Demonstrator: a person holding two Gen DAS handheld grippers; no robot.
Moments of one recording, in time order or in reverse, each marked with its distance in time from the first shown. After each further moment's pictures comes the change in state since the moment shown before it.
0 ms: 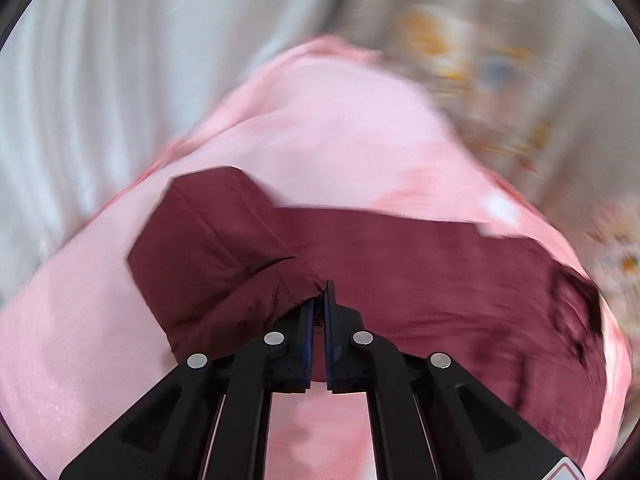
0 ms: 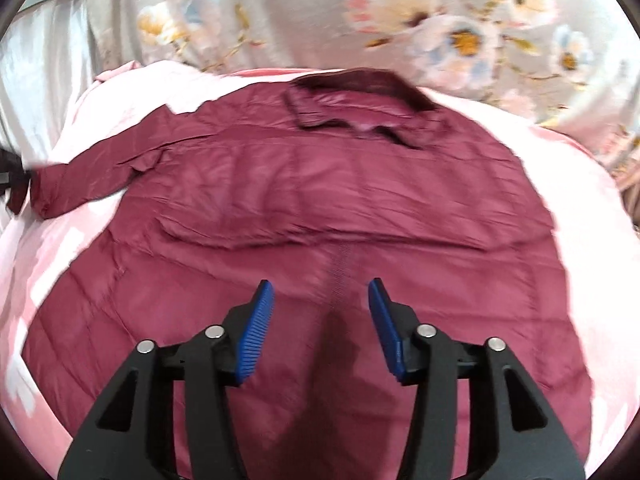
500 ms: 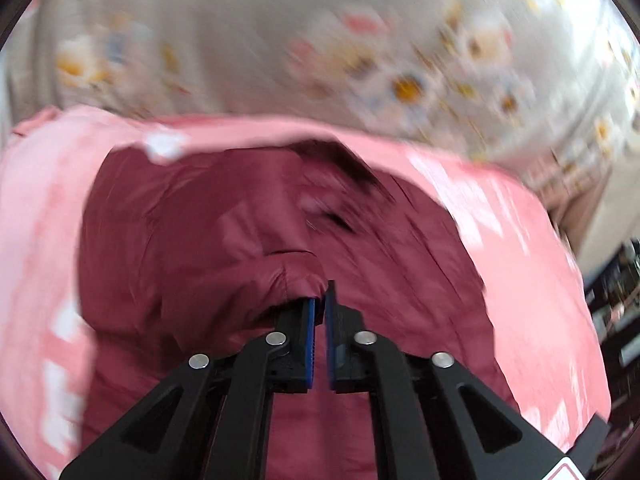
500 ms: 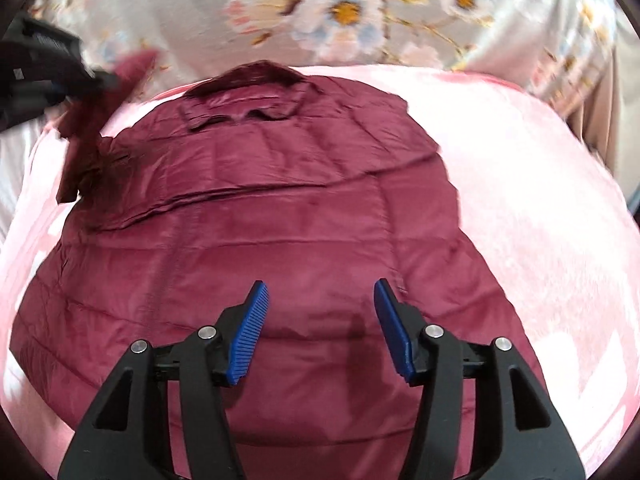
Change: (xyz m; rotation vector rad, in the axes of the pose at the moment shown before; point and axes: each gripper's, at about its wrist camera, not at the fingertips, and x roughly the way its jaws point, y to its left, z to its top) left arm -0.062 -0.325 -0.160 0.520 0.128 -0.427; right arm -0.025 -0.115 -0.045 0.236 0.021 -0.065
